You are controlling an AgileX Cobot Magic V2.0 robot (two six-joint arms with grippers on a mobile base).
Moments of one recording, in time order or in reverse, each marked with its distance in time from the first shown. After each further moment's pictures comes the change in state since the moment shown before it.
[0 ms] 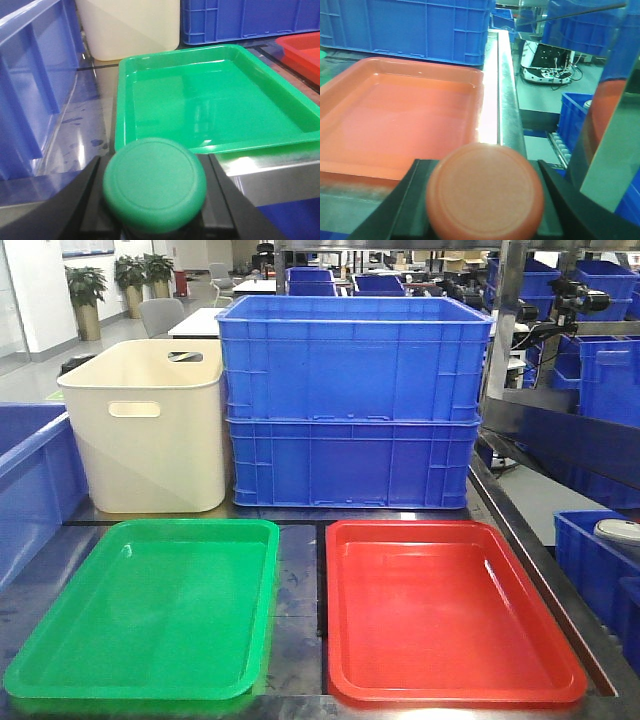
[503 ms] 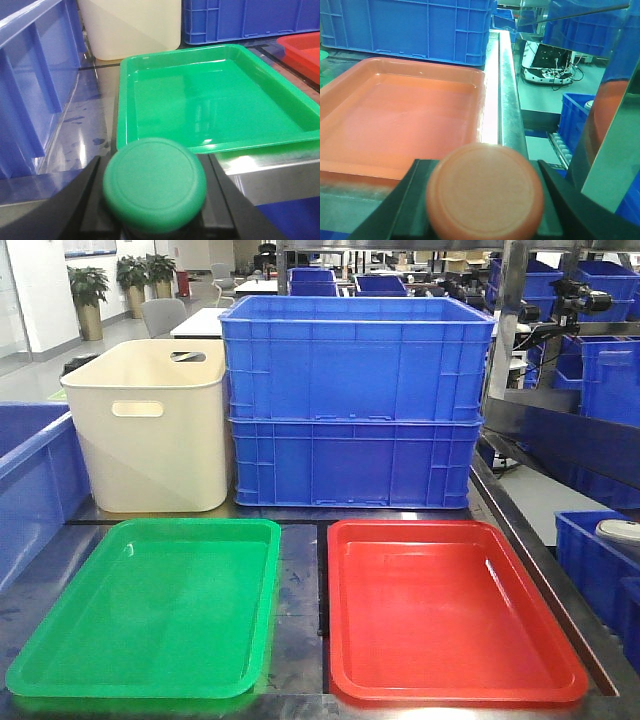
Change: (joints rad) left arm 0.000 0.000 0.000 0.000 0.000 0.000; right arm 0.000 0.000 0.000 0.000 0.000 0.000
